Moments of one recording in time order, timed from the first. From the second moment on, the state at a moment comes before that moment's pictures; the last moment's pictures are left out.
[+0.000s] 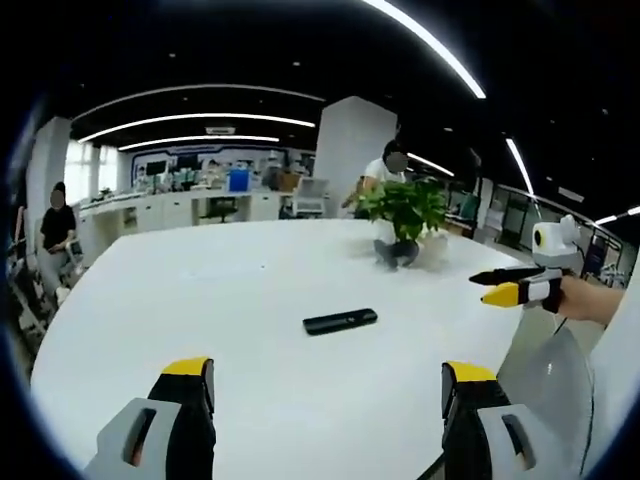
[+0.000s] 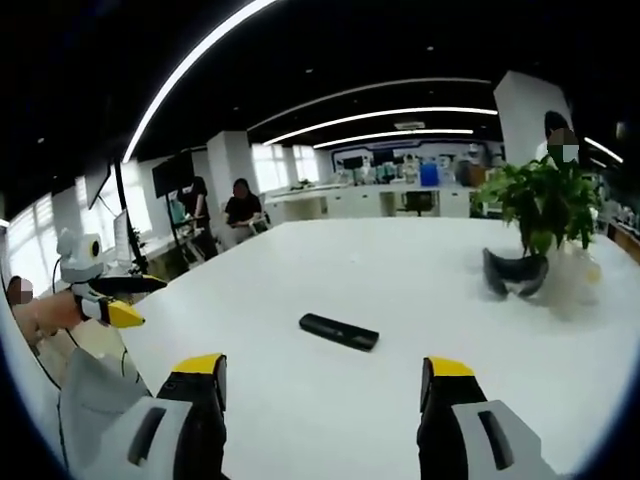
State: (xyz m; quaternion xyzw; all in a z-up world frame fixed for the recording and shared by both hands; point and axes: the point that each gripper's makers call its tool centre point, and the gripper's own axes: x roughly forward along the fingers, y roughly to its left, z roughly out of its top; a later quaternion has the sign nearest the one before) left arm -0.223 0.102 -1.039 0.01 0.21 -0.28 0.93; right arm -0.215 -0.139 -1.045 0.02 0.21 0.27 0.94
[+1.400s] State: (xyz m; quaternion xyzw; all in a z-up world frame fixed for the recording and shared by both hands) left arm -0.111 0.016 -1.134 0.25 0.37 -0.53 0.72; right arm -0.254 -0.156 -1.064 0.02 0.24 0.23 0.94
